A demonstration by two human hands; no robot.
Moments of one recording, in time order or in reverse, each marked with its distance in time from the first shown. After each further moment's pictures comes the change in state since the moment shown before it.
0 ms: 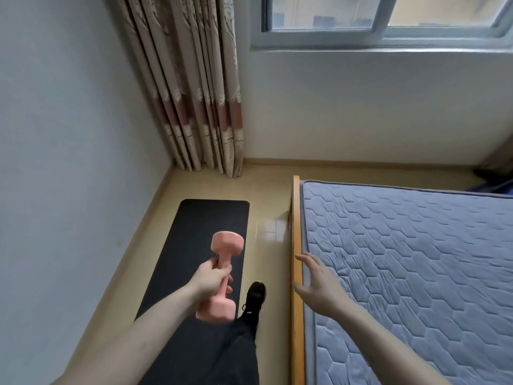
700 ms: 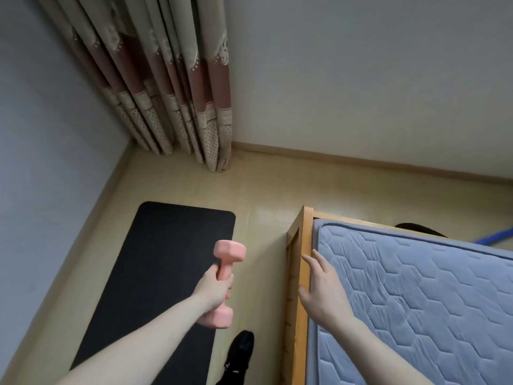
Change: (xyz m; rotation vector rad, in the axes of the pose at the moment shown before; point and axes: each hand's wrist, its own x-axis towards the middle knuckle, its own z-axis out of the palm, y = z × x) left_hand 0.575 0.146 0.021 0.135 -0.025 -0.245; right_hand 0.572 0.087 -0.068 -0.086 -0.011 0.134
